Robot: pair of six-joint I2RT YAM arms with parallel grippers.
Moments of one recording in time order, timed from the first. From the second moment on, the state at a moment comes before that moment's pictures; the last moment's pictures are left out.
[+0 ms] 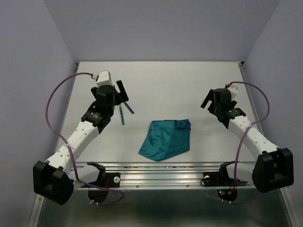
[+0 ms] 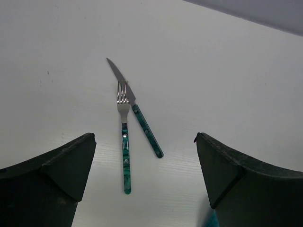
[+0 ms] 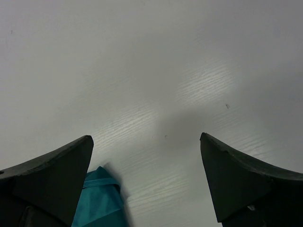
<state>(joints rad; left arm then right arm) -0.40 1.10 0.89 -0.18 -0.41 -0.40 0.22 1.22 0.84 -0.34 0.40 0.60</state>
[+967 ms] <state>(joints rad) -0.57 1.25 0.76 -0.18 -0.17 -0.58 0.61 1.37 0.75 -0.25 0.22 0.60</state>
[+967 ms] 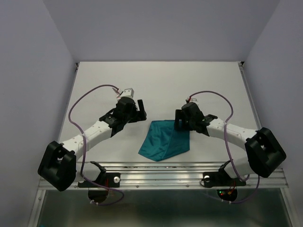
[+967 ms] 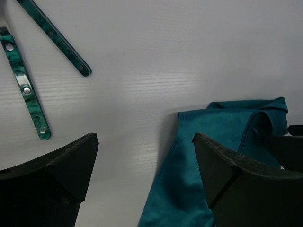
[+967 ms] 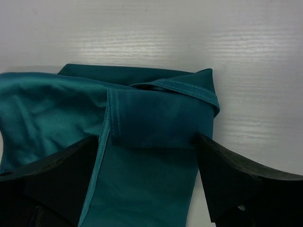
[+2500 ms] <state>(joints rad) -0.74 1.47 0.71 -0.14 -0.02 -0.65 0.31 1.62 1.08 -0.17 0.34 0.61</state>
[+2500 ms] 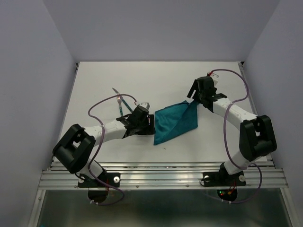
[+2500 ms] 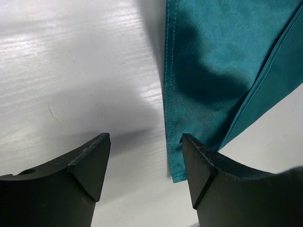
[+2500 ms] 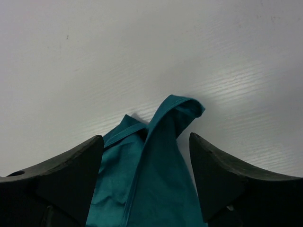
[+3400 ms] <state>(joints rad) -0.68 1.88 1.16 -0.17 0.00 -0.64 0.39 1.26 0.78 -0.31 0.13 0.69</state>
